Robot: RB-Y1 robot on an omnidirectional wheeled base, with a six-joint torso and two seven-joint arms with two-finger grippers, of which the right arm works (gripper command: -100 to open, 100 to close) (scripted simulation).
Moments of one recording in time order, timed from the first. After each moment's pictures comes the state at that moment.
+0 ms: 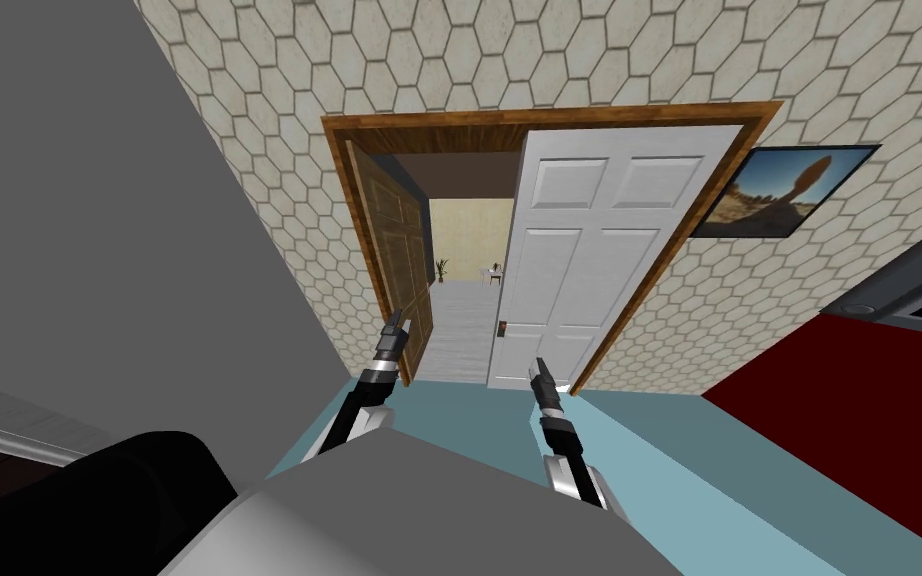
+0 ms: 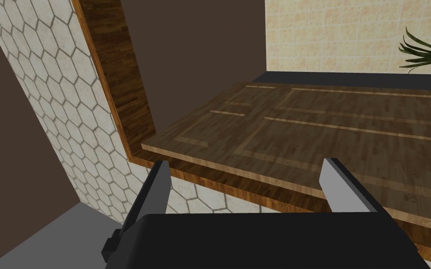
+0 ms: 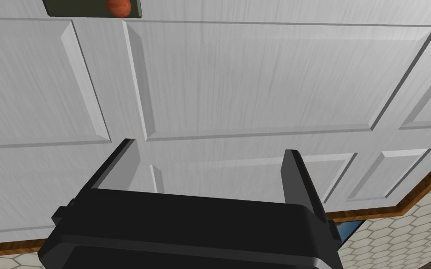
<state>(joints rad) 0.15 -0.09 0.00 -1.27 0.10 -0.66 -0.17</state>
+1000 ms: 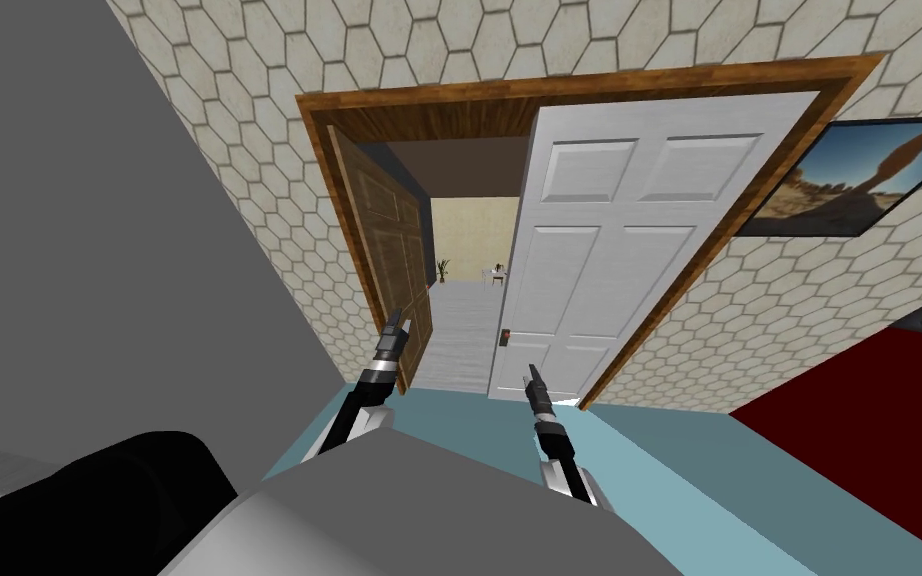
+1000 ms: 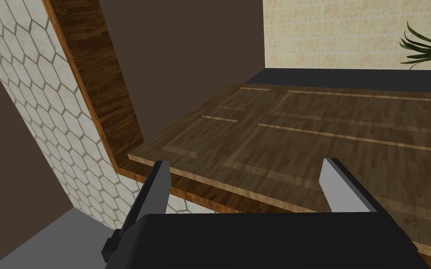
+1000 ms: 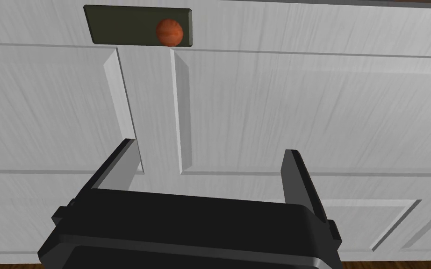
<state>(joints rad) 0.06 -0.09 0.00 -1.04 0.13 -0.71 -0.19</state>
